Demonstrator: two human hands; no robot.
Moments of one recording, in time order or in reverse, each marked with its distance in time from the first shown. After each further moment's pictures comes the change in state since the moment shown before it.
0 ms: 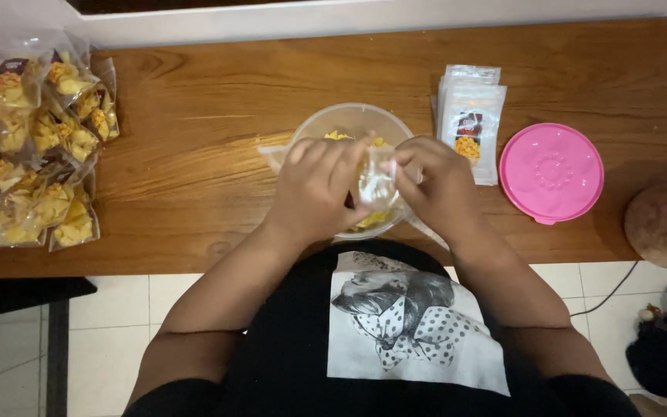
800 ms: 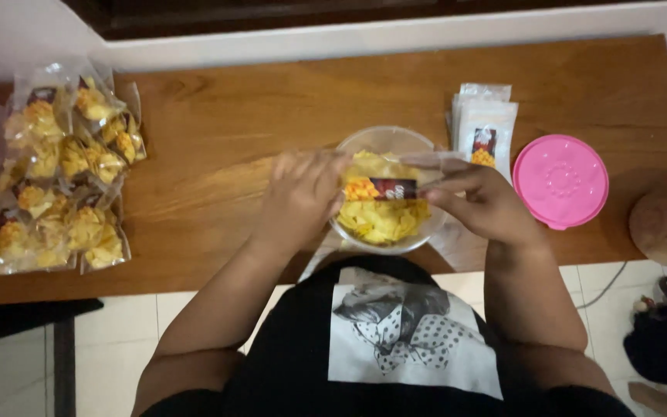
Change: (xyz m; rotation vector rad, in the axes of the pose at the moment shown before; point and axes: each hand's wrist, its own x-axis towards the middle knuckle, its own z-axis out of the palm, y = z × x) left_hand -0.047 -0.075 -0.032 -0.009 -0.268 -0.046; right_hand 0.040 -0.044 -0.022 0.284 -0.296 0.142
